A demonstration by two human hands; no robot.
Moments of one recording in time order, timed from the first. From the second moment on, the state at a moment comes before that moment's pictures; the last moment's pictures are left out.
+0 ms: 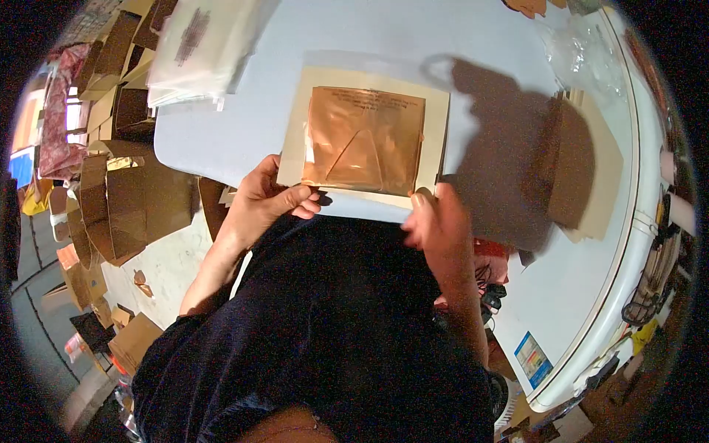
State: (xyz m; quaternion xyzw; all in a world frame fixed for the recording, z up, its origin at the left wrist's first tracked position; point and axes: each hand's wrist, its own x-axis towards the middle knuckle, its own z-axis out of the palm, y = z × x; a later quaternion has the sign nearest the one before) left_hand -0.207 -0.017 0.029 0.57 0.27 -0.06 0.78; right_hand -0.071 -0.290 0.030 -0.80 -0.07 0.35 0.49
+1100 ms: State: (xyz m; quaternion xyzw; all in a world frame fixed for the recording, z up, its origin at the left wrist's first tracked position) left_hand -0.217 -0.007 0.048 0.82 0.31 -0.06 0.48; right_hand -0.061 -0.237 0.010 -0.82 -0.52 -0.06 0.24
